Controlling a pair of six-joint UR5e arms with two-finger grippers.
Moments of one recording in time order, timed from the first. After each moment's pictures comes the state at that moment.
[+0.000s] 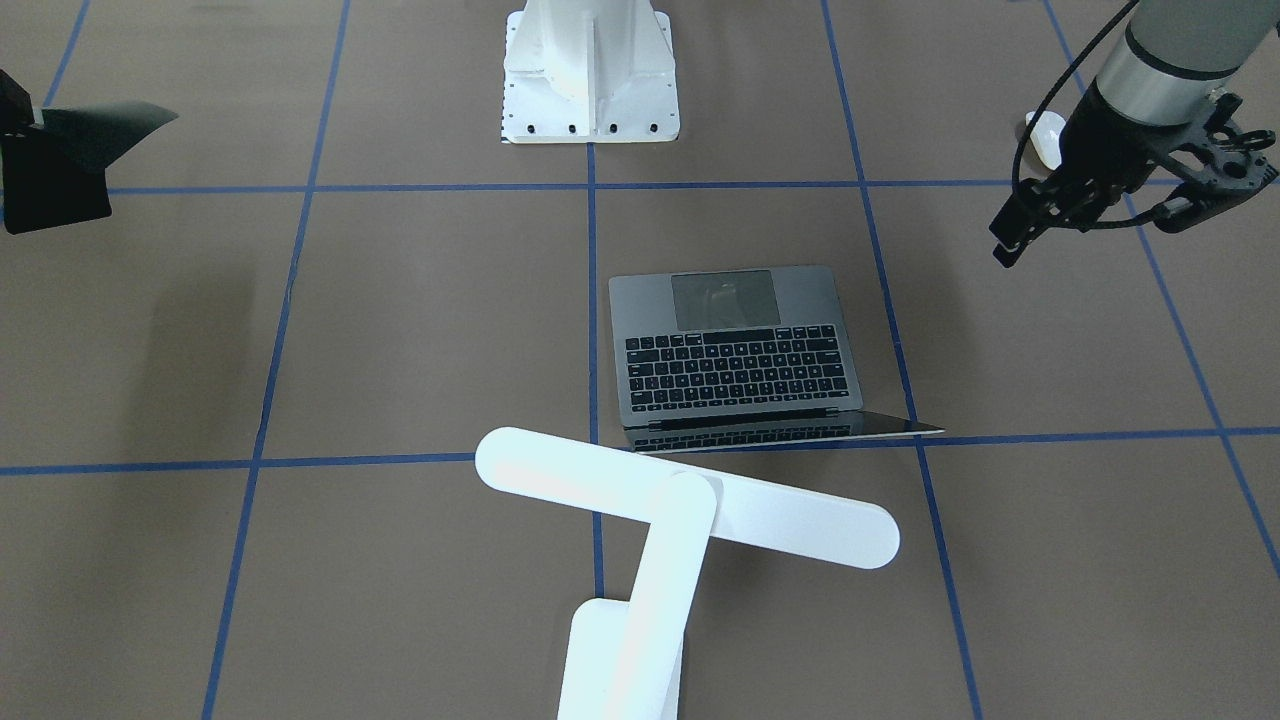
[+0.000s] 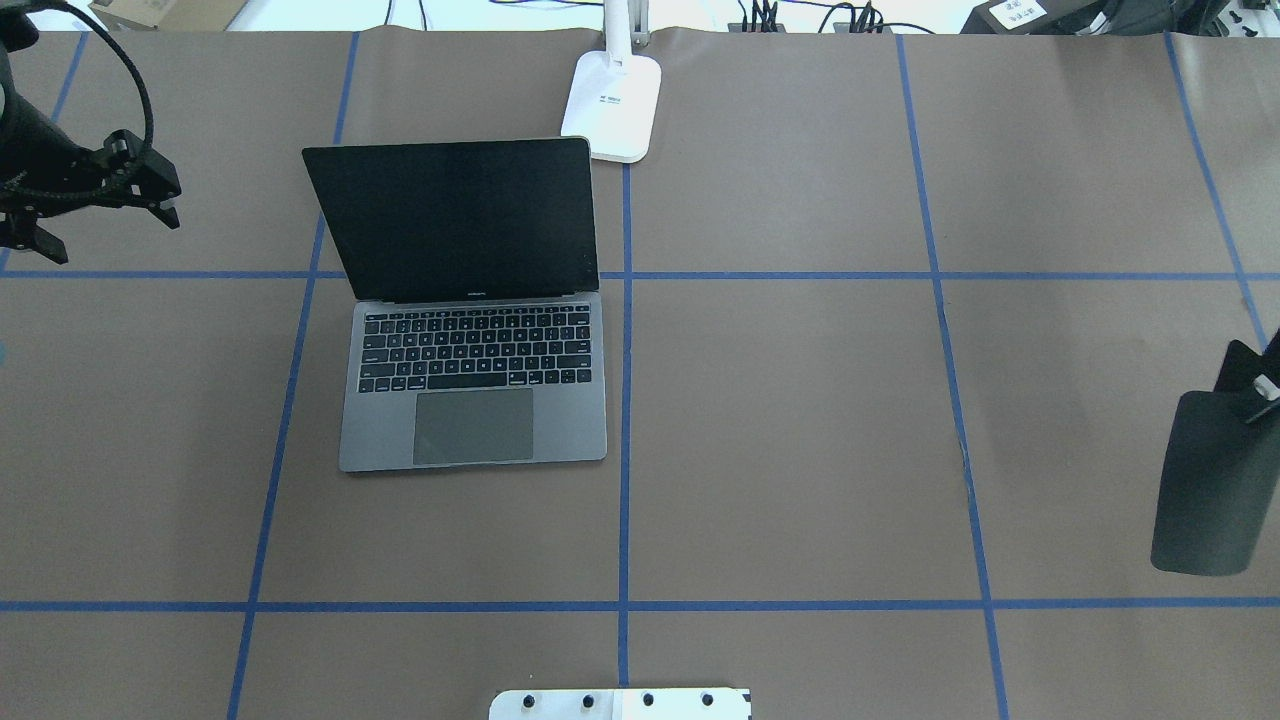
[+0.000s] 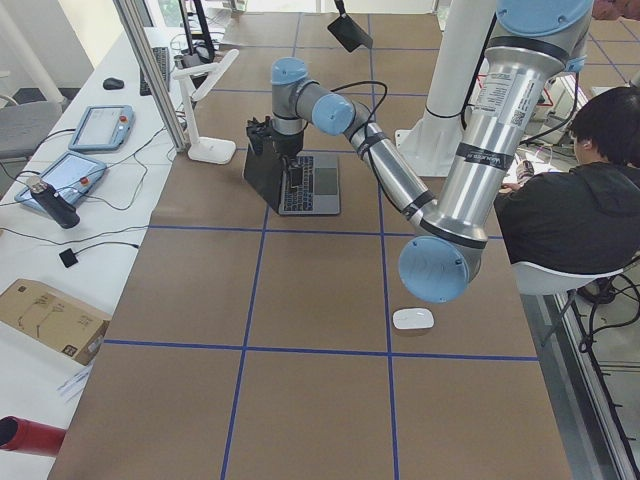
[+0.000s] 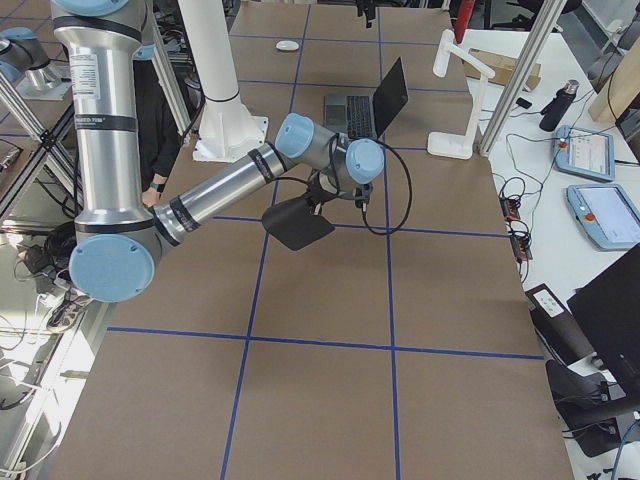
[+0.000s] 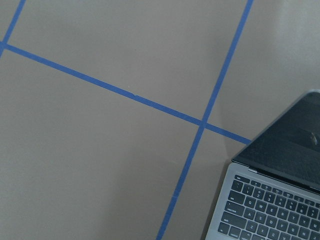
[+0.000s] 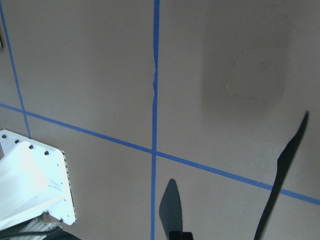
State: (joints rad) left arm -1.06 -1.88 -2.11 -1.23 -2.11 -1.10; right arm 1.24 -1.49 2.12 -2.53 2.79 -0.15
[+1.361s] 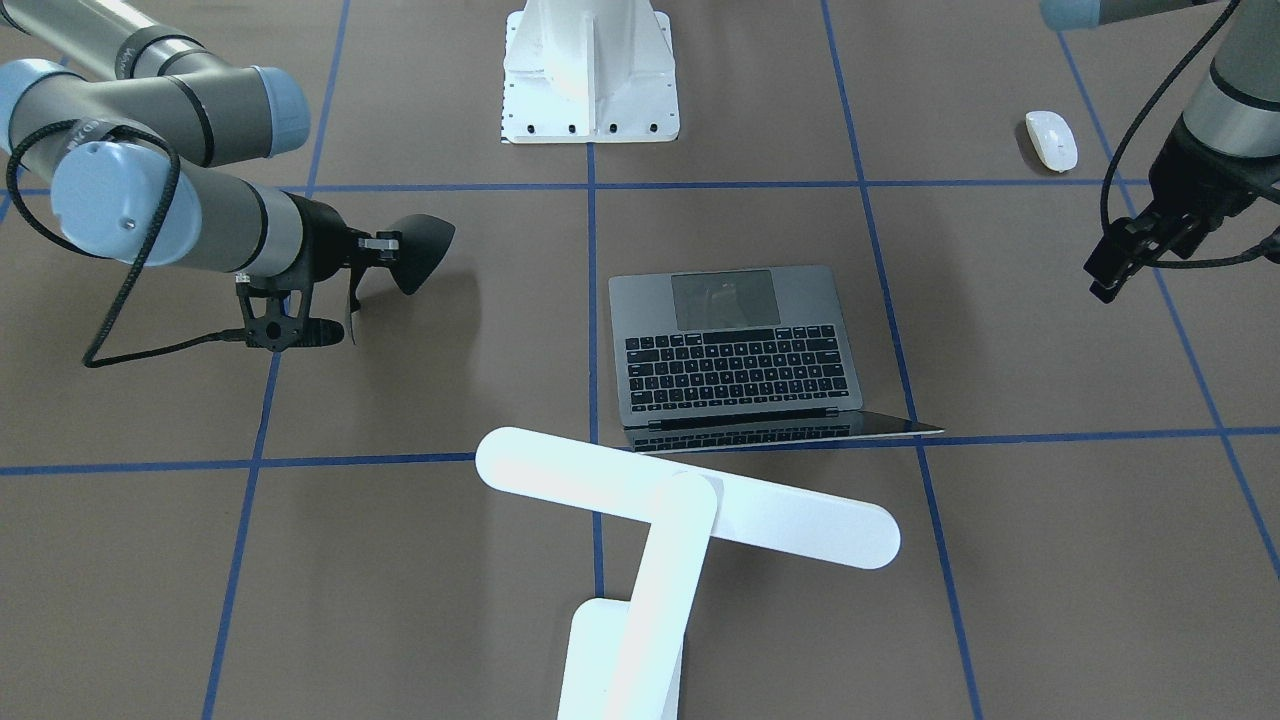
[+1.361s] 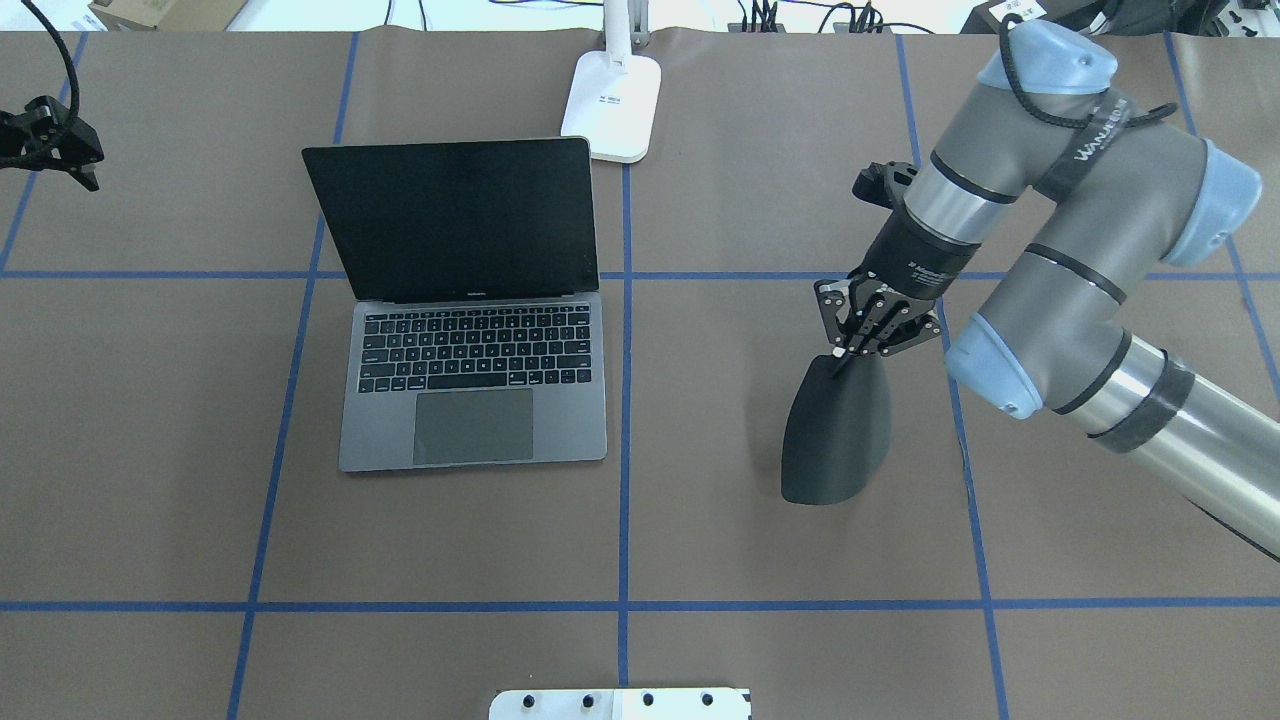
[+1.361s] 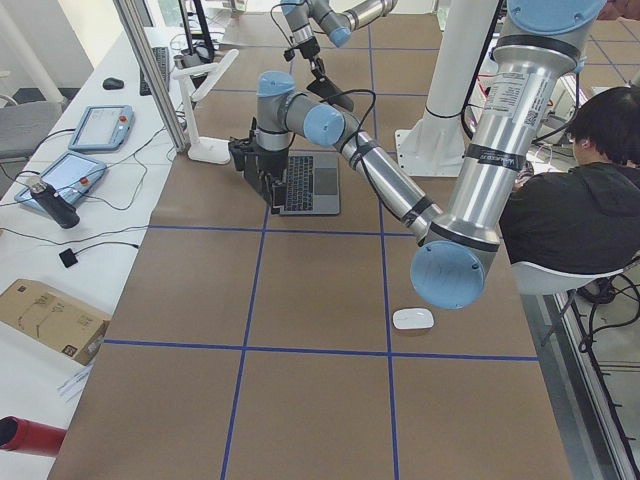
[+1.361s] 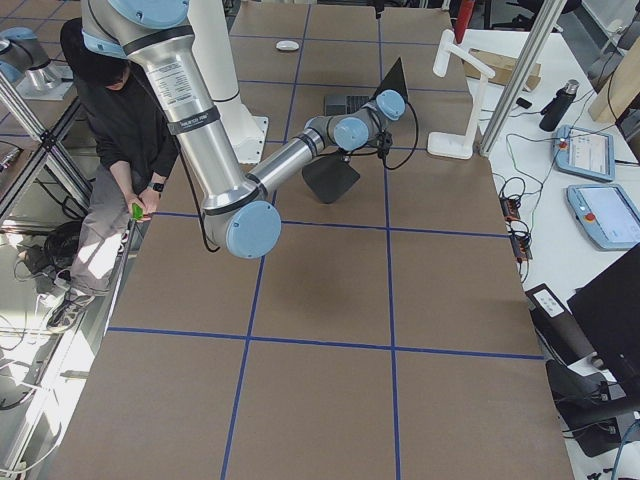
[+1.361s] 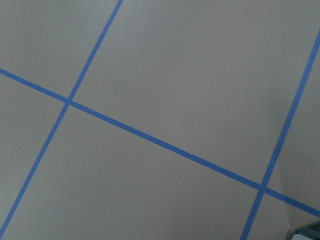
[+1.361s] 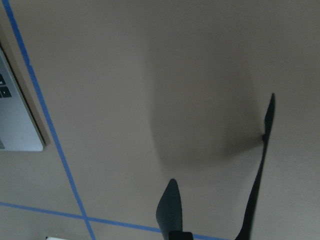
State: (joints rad) left arm -1.13 -1.85 -2.04 -1.24 -2.02 -1.02; right arm 0.83 -1.07 1.67 -1.61 2.63 0.98
